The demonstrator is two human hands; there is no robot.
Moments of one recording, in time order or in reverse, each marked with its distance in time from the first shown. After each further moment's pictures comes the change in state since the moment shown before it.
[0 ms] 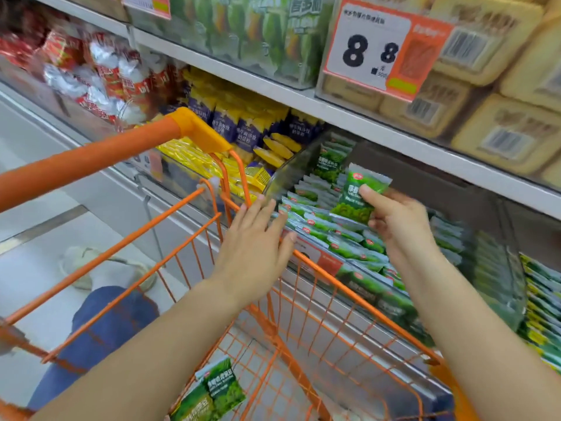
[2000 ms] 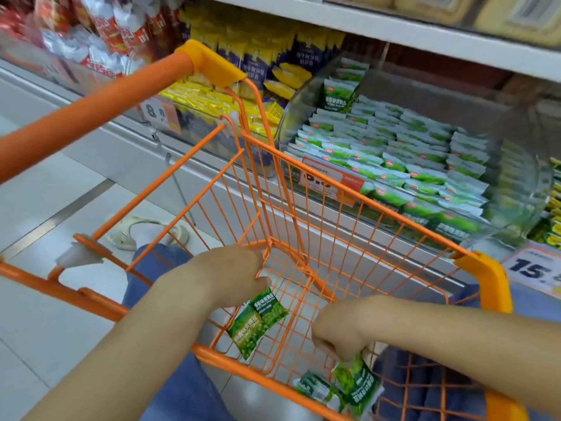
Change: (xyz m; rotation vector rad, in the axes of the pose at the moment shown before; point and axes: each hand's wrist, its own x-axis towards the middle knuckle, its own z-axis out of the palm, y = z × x) left_hand -0.100 -0.024 -0.047 0.246 -0.984 -0.063; right_hand -0.162 0.130 0.026 -1.729 -1.726 -0.168
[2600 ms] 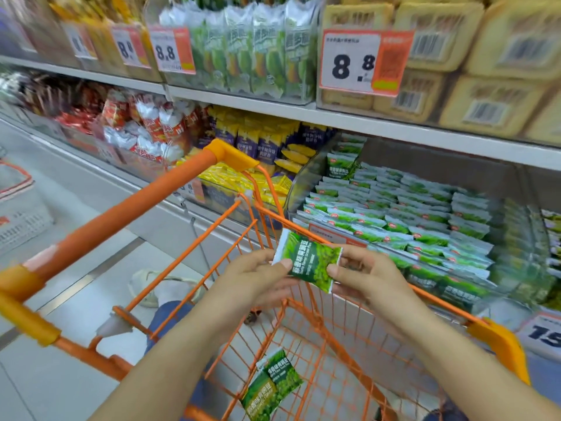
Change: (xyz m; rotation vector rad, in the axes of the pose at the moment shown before) left_hand -0.012 0.014 -0.043 -1.563 0.380 0.075; right_hand -0.075 0.032 -0.056 1.656 1.306 -0.296
